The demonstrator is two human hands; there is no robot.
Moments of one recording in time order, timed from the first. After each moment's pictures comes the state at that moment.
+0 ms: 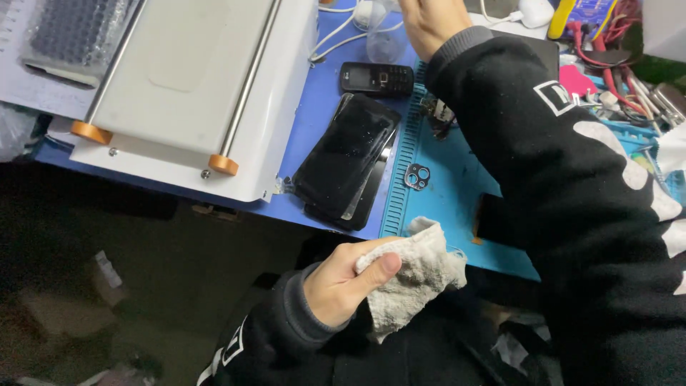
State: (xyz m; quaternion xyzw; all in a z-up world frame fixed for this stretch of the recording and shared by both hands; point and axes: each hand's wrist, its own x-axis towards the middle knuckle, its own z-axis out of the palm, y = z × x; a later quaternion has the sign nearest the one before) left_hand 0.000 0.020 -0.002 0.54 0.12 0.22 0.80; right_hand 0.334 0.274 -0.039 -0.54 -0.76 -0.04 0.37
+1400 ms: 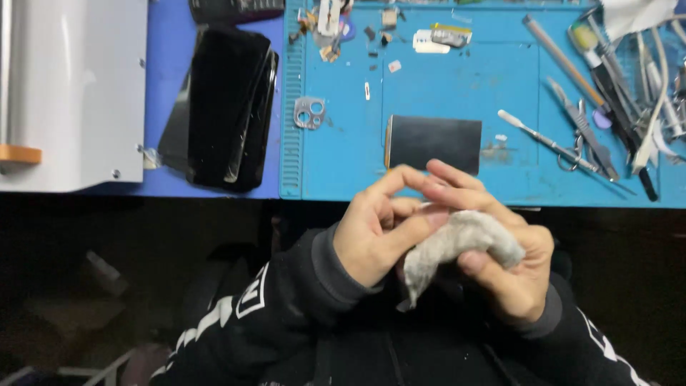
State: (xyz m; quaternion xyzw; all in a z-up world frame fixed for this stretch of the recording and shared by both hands) left_hand 0.127 -0.044 -0.028 0.43 0.15 0.21 0.86; right_hand 0.287 -0.163 0.000 -0.46 -0.51 0.37 0.62
